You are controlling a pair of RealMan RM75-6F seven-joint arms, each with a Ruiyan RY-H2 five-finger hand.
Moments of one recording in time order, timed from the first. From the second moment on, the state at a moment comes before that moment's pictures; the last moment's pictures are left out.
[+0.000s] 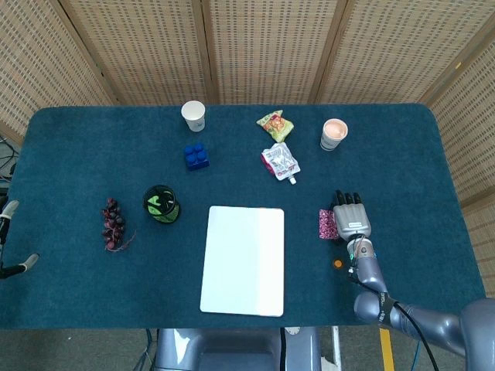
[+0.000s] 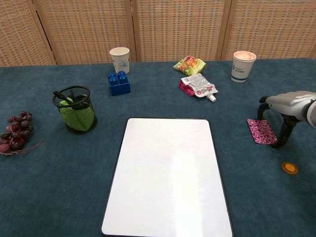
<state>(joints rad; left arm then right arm) -0.11 -1.14 -0.09 -1.48 1.41 1.46 -0.05 0.78 -1.57 0.13 -1.36 -0.54 0.97 -0.78</state>
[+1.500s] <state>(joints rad) -0.10 -1.13 -0.09 -1.48 1.42 1.46 -0.07 0.92 -1.67 0.21 -1.75 -0.52 1.16 -0.90</state>
